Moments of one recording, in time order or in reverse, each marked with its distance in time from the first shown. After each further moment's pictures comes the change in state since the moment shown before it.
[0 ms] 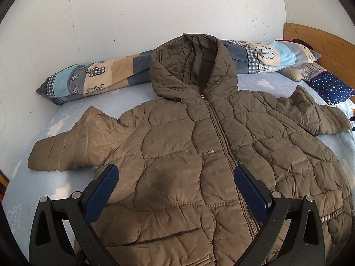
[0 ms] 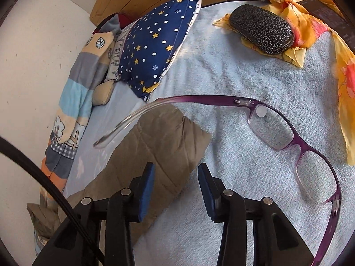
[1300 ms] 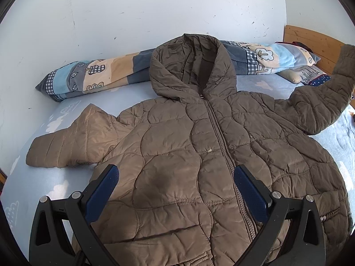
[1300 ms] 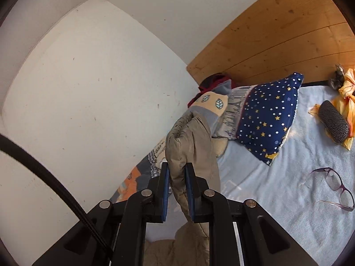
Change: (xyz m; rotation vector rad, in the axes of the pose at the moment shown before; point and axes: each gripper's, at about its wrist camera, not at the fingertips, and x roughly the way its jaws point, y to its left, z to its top) left arm -0.007 0.001 -0.001 -0.022 -0.003 -0.012; right arm -0.171 0.176 -0.016 -0.195 -0.349 0.485
